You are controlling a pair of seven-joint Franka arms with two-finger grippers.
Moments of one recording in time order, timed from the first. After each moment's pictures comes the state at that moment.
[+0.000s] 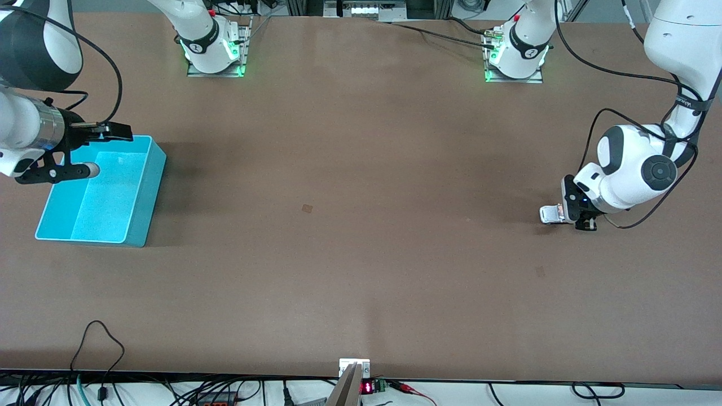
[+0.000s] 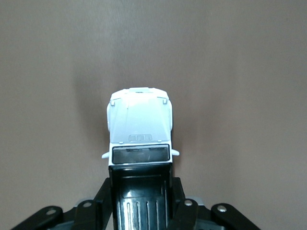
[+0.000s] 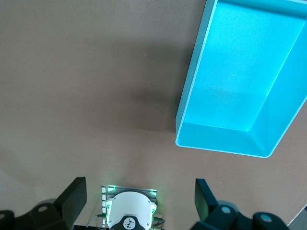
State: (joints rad) left arm 0.35 0.46 -0.18 -2.11 0.20 2.51 1.59; right arm 0.08 0.15 -0.07 -1.63 -0.05 1.41 -0.11
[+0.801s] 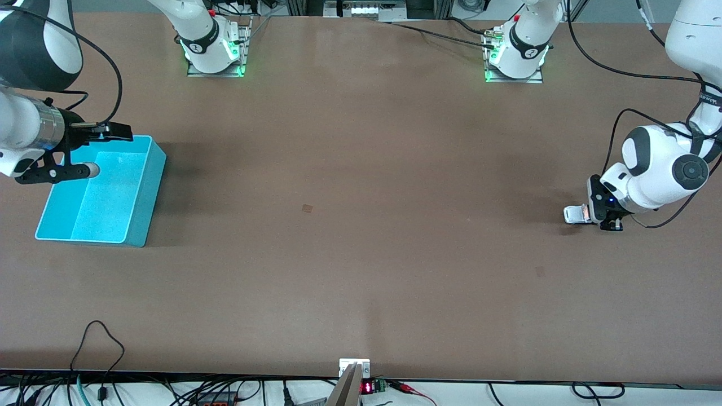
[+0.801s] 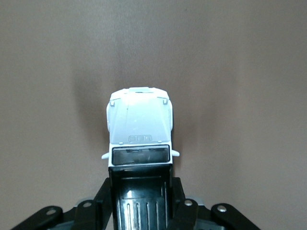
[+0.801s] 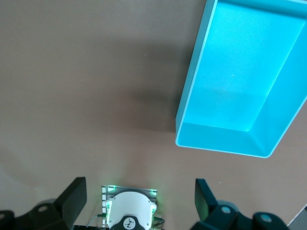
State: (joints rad) left arm 0.46 0.49 -0.18 -2.07 0.26 2.51 1.66; right arm 0.08 0.15 -0.07 -1.63 -0.05 1.41 -0.11
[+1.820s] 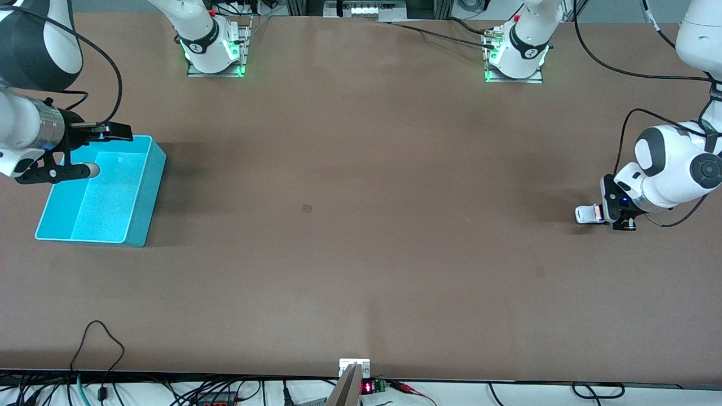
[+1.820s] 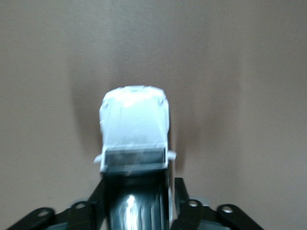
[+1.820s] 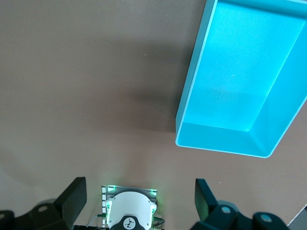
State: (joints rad) left arm 0.52 0.53 -0.18 -2.04 0.26 2.50 1.72; right arm 0.08 0.15 -0.07 -1.63 -0.05 1.41 -0.11
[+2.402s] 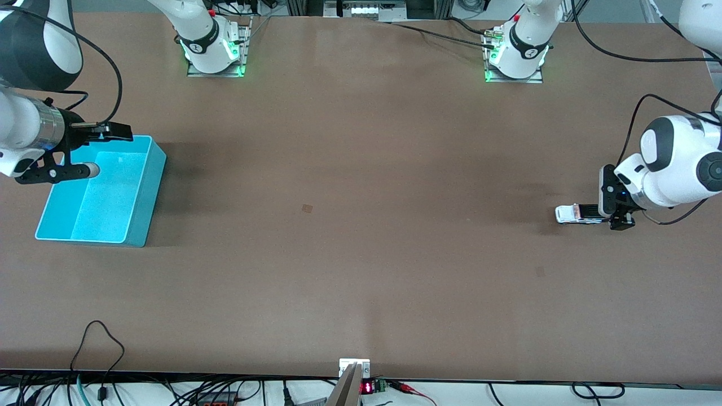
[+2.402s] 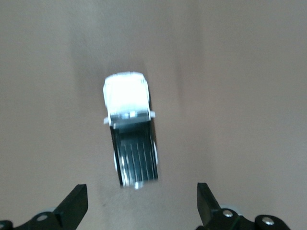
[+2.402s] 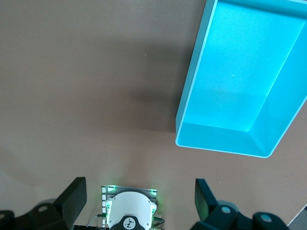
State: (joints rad) left arm 0.52 0.37 -0.31 -2.00 0.26 2.22 1.72; right arm 0.08 0.15 -0.07 -1.63 -0.05 1.41 -0.11
